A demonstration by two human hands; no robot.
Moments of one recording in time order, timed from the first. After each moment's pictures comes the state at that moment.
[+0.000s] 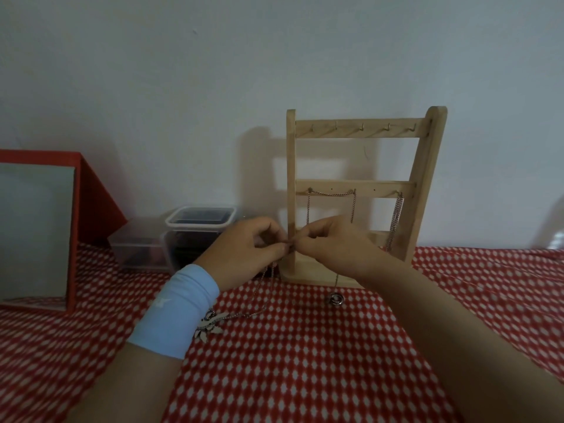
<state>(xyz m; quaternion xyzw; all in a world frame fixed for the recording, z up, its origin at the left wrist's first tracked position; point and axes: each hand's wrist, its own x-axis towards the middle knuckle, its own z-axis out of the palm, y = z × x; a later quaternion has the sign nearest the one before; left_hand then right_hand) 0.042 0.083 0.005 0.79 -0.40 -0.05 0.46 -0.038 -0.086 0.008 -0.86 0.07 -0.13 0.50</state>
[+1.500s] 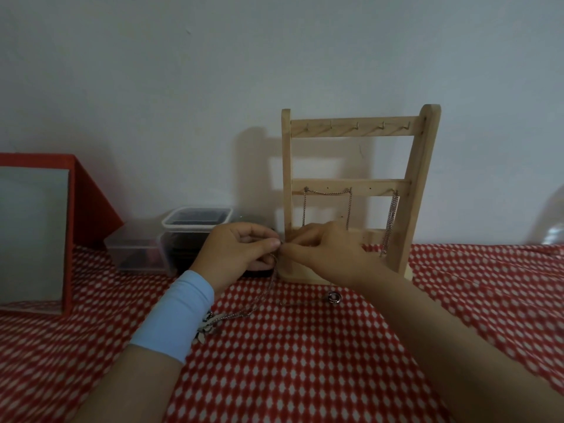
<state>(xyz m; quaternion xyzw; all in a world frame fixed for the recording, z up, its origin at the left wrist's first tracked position) 0.044 0.083 -0.006 0.72 -0.26 -0.11 0.64 -0.030 -0.088 -0.009 -0.90 0.03 -0.15 0.41</state>
